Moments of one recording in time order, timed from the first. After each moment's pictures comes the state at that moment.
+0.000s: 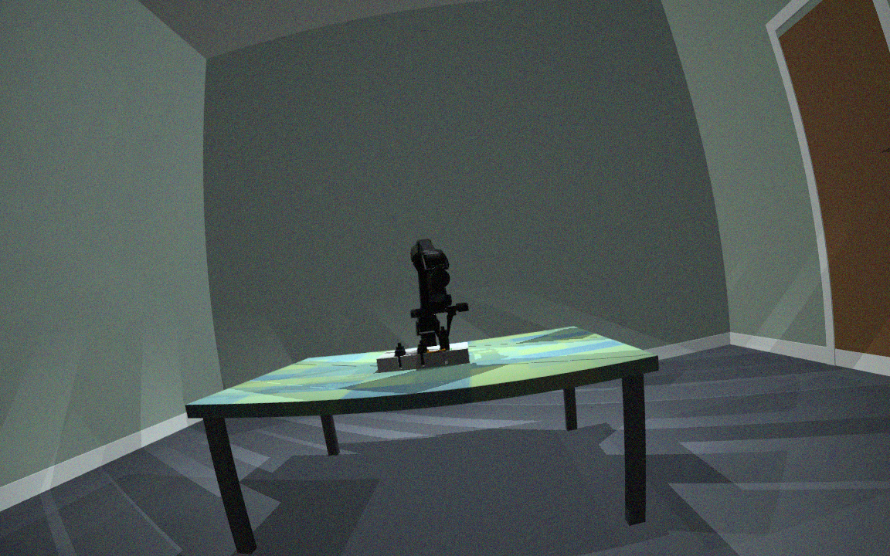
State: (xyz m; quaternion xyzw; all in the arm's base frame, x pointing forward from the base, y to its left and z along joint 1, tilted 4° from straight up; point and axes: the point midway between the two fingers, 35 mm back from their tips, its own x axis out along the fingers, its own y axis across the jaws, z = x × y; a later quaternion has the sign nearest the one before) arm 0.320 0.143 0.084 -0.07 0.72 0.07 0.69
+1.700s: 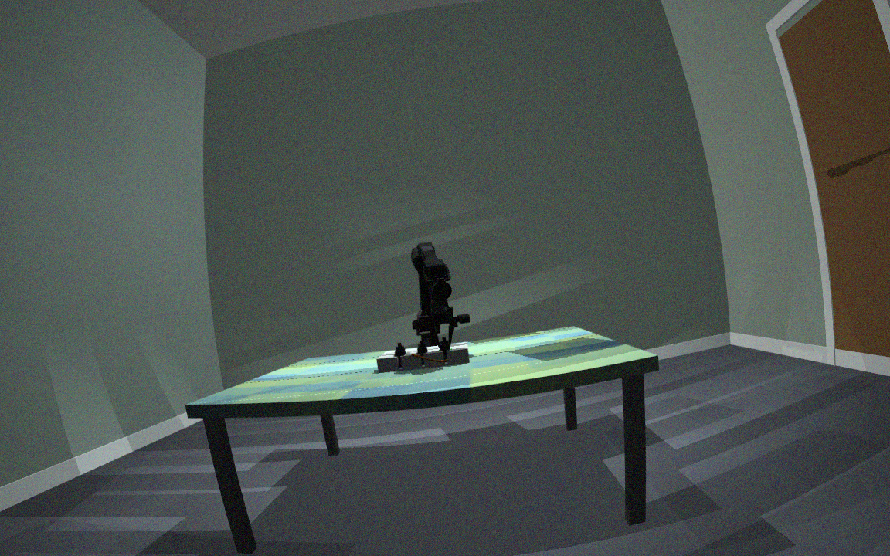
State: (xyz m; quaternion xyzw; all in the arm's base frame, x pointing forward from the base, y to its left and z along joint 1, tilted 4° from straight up) arm 0.320 0.143 0.050 -0.07 0.72 0.07 0.68
